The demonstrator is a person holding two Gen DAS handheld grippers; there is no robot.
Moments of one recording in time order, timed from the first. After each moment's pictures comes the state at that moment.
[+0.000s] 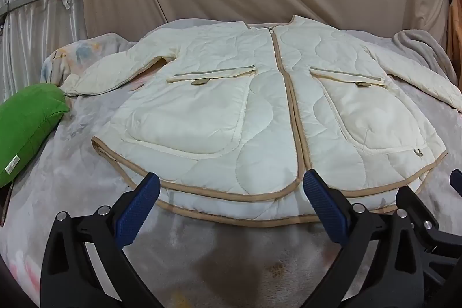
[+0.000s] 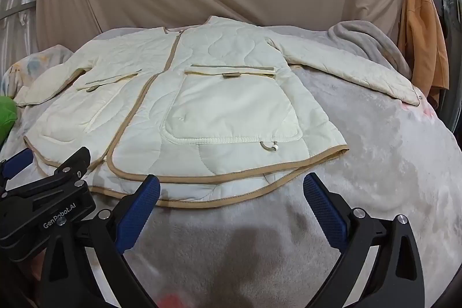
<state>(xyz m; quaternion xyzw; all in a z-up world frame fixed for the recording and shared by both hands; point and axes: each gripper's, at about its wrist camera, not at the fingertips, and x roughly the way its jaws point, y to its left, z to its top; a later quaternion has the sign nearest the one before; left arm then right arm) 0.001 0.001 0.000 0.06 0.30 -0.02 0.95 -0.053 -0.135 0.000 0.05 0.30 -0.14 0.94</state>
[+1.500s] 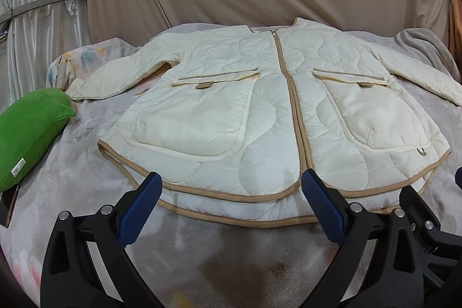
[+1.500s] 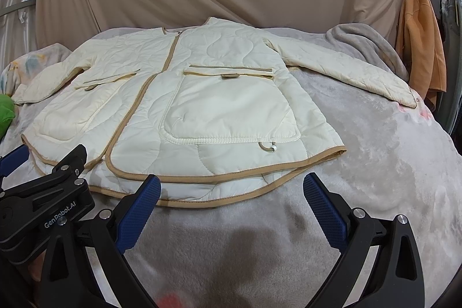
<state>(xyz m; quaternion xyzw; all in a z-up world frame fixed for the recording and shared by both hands) -0.003 0.004 0.001 0.07 0.28 -0.01 0.96 -0.055 -0.137 -0.001 0.04 0.30 -0.15 0.94</state>
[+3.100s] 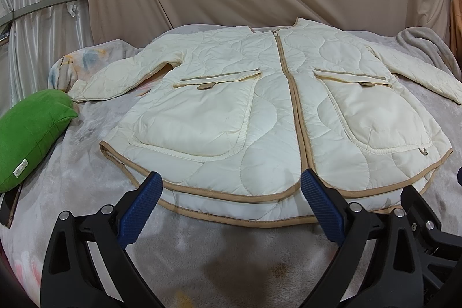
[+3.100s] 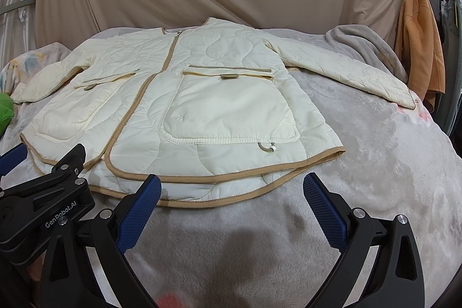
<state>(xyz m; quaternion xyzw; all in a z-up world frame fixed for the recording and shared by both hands) -0.003 0.005 0.001 0.07 0.28 -0.01 0.96 -0.056 -0.137 -0.001 0.04 0.30 -0.15 0.94</state>
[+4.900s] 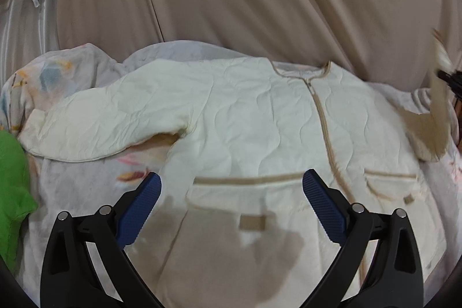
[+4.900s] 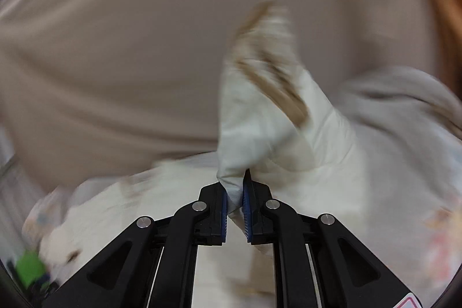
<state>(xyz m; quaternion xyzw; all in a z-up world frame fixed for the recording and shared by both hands) 0.201 0.093 0.085 -0.01 0.29 -0.09 0.95 0.247 -0.358 0.173 0.17 0.21 0.04 0.96</state>
